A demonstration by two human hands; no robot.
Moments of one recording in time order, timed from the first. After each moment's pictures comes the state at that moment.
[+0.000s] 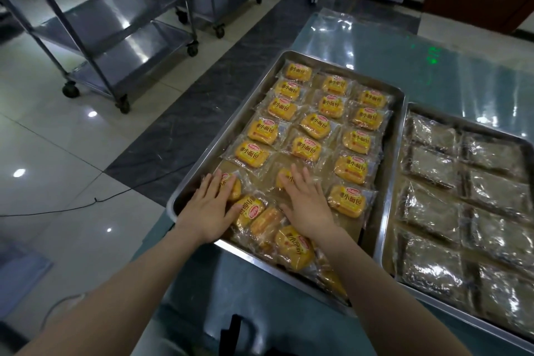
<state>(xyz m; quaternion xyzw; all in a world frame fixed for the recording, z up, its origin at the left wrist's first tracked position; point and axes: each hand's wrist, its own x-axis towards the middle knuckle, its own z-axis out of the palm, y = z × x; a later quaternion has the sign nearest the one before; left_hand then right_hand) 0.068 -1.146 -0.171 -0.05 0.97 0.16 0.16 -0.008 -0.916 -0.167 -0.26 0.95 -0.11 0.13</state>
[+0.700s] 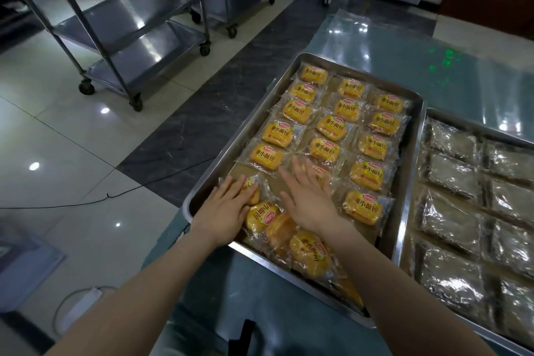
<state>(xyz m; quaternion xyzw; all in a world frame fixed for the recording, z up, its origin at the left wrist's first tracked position) 0.071 -1.145 -0.164 -0.01 0.98 0.17 0.12 -0.019 -0.947 -0.152 -0.29 0.94 -0.09 0.14</state>
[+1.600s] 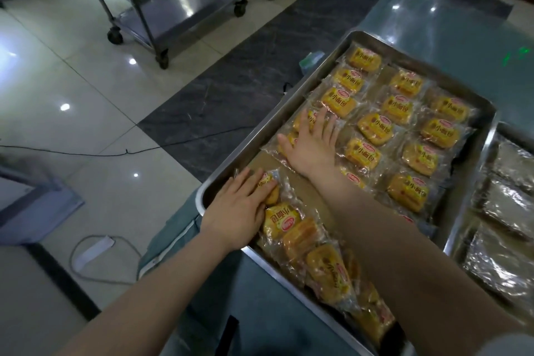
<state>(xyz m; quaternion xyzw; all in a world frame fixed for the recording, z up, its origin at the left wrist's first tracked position) 0.076 -1.141 -0.159 -0.05 0.98 0.16 0.08 -0.116 -1.039 -0.183 -0.20 0.97 -0.09 0.11</state>
